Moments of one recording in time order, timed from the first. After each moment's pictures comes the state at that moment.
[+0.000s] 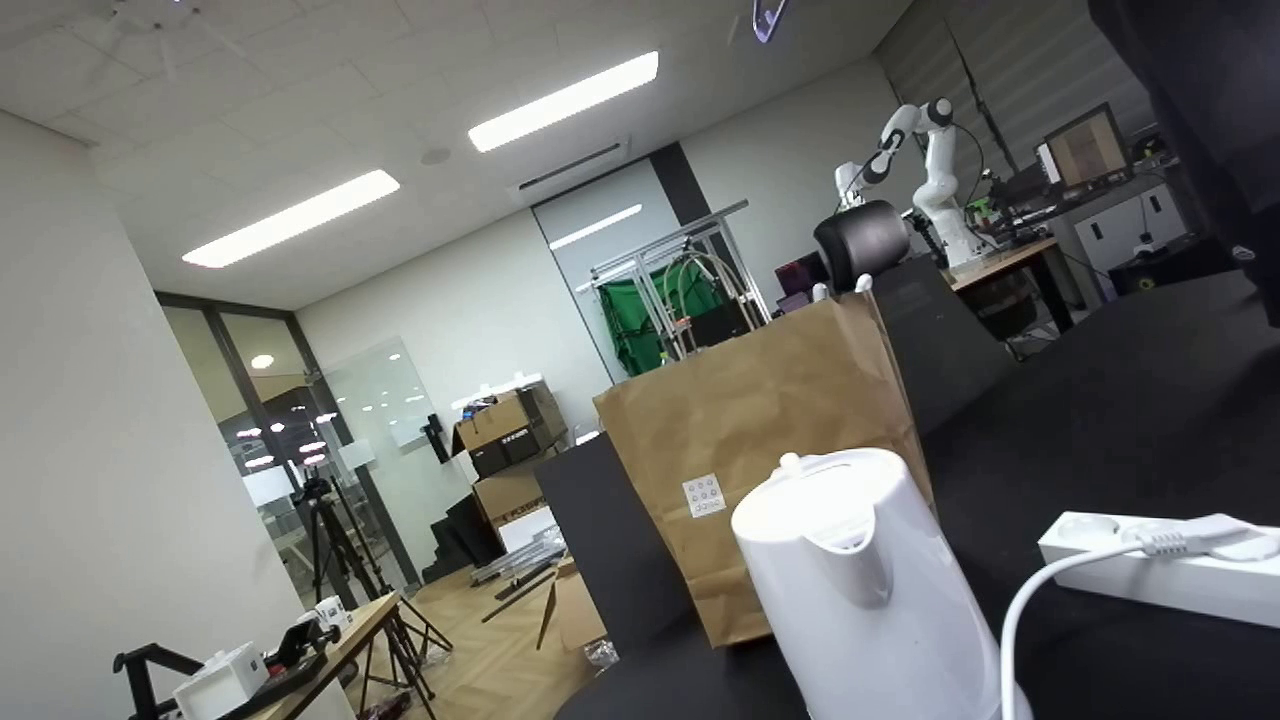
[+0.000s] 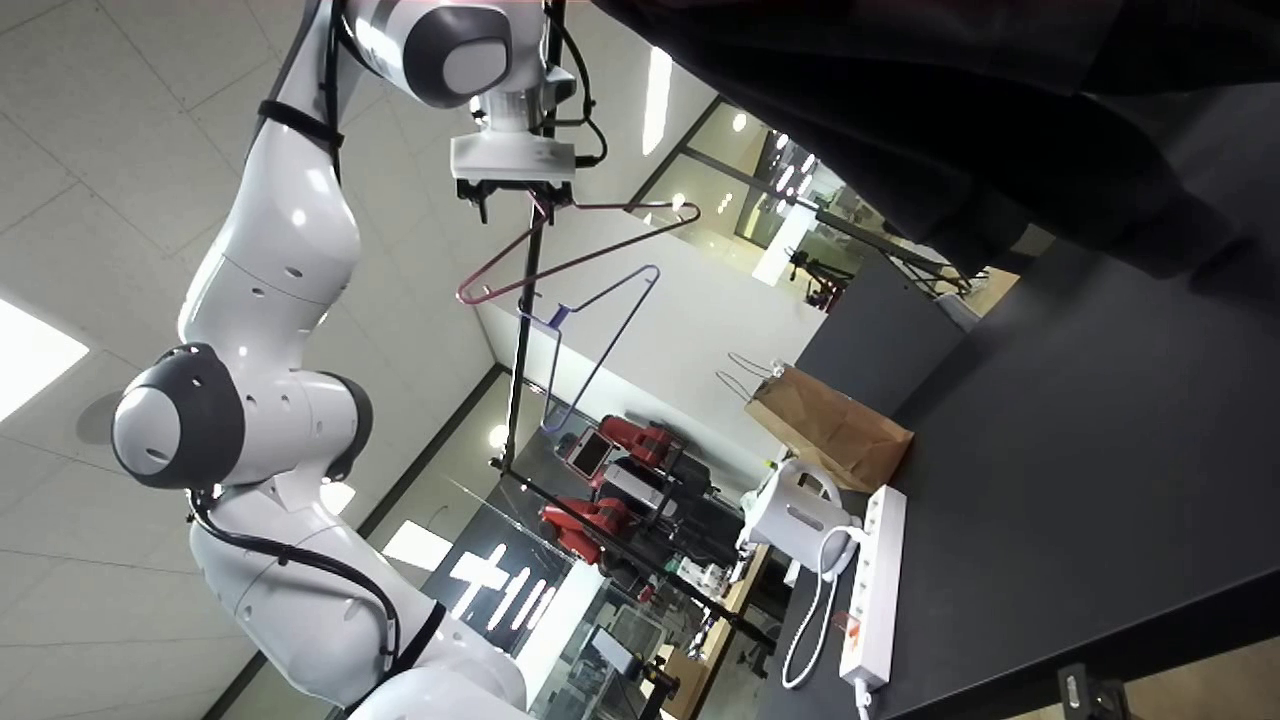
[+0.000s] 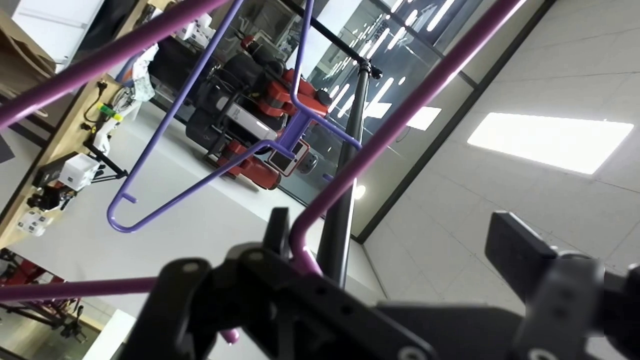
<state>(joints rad) -0.44 0.13 -0.38 -1.59 1.51 0.96 -0.81</state>
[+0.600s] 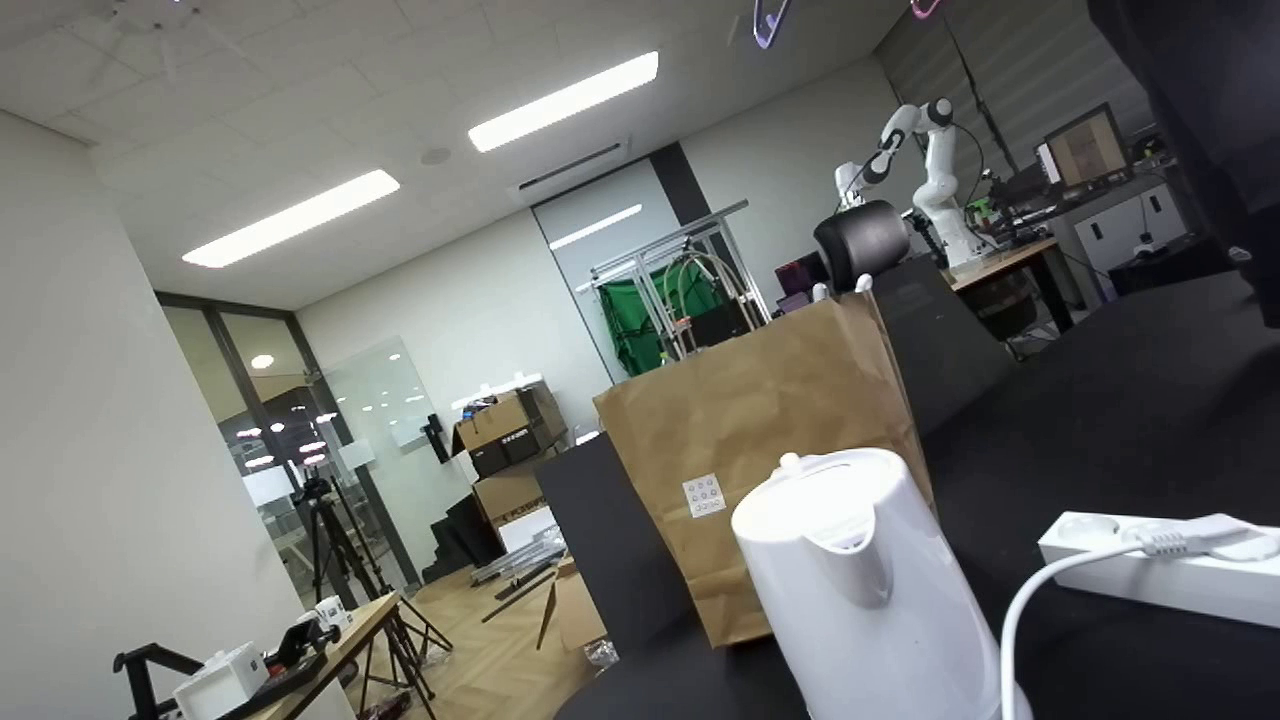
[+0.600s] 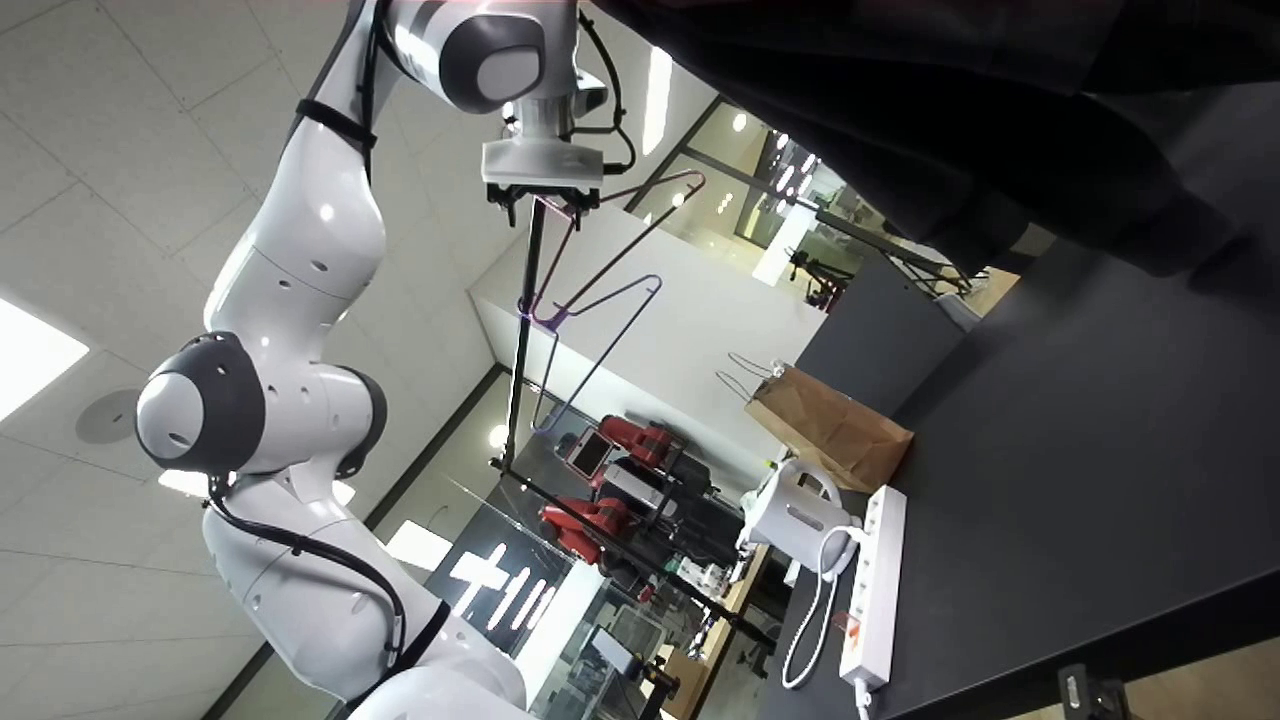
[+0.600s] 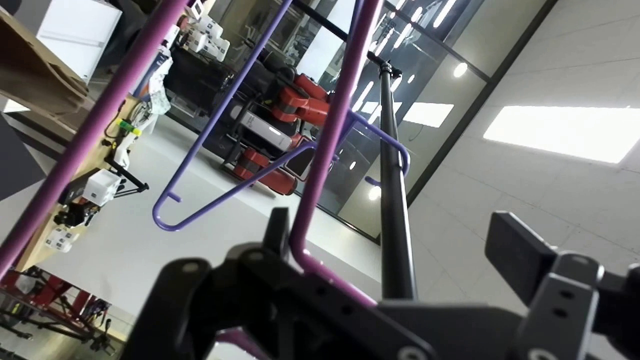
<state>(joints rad) -0.43 0.18 -0.37 -1.59 1.48 0.99 -0.82</state>
